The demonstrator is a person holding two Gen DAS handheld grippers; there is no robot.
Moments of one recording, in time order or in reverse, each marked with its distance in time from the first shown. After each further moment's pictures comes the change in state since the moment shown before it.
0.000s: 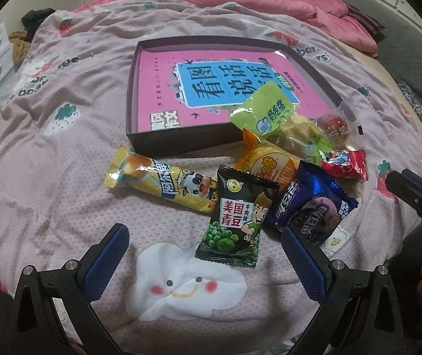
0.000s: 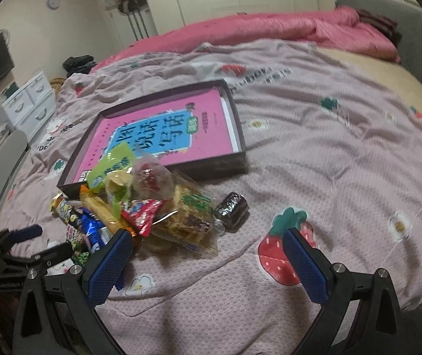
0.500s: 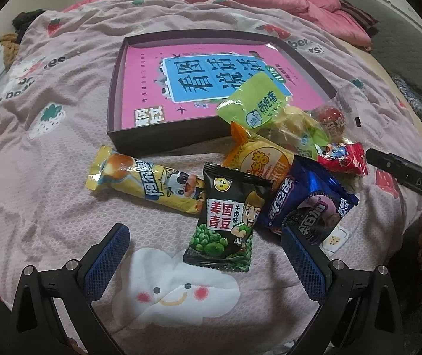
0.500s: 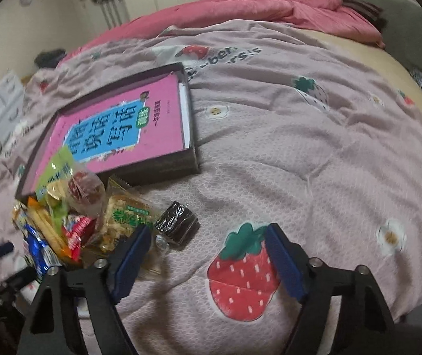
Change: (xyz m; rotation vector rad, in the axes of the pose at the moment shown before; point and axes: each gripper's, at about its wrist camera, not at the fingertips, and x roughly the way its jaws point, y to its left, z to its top) left arm 0.011 -0.008 0.000 0.029 0.011 -0.029; right arm 0.028 -0.023 0.017 -0.037 0.066 -0.113
